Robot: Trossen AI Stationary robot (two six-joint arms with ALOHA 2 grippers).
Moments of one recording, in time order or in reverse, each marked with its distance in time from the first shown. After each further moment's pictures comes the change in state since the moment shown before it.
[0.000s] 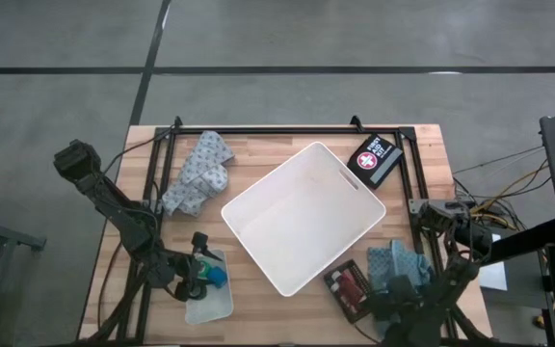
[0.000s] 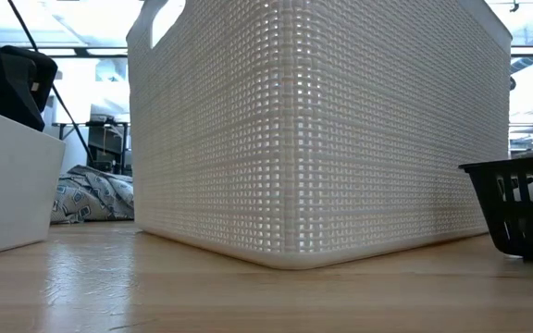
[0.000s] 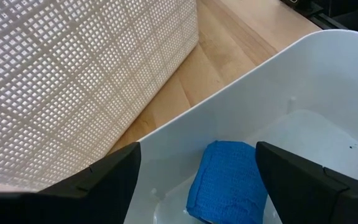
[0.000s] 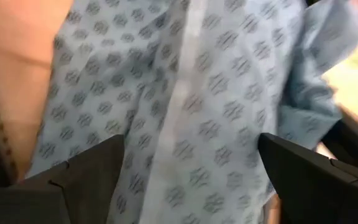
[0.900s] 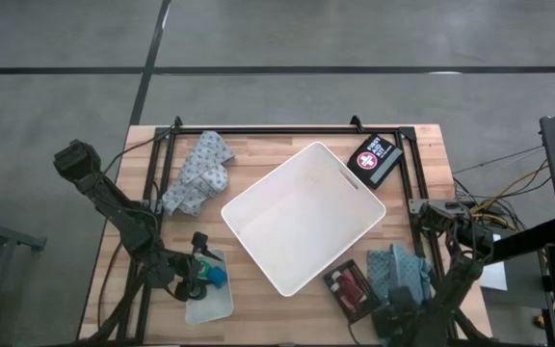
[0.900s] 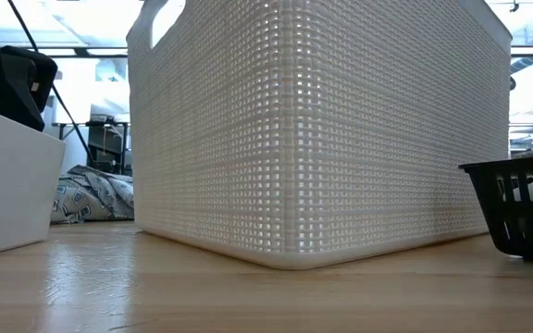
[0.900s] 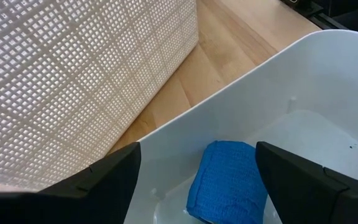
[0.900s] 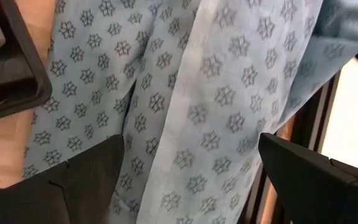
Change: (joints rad) left arm 0.000 0.000 0.000 0.000 0.000 0.000; right arm 0.012 0.000 0.079 0.109 -0.113 0.014
